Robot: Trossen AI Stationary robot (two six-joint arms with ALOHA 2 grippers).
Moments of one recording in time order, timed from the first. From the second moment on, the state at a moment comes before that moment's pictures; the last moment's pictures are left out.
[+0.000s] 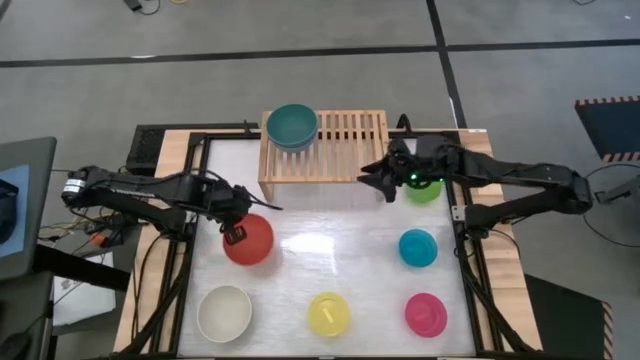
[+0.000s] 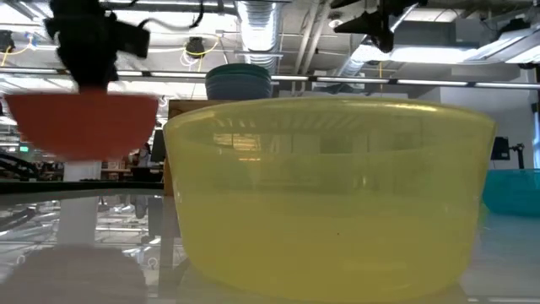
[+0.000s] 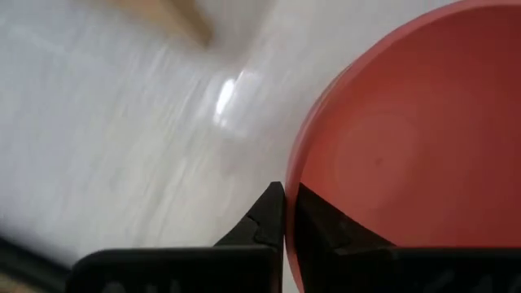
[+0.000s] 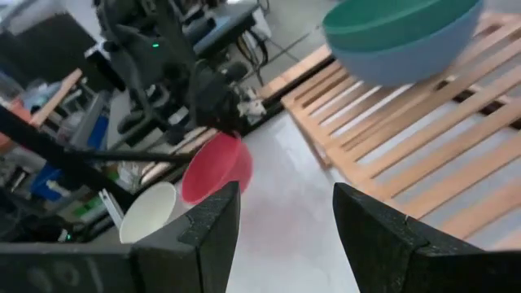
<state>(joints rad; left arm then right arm) -0.04 1.07 0.89 -1.04 -0.15 -0.48 -0.18 1.06 0.99 -0.23 -0.06 0.52</state>
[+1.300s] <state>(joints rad) 0.78 1.67 1.99 -1.13 -0.02 -0.21 -0.19 0.97 0.99 -0.46 0.07 0.61</state>
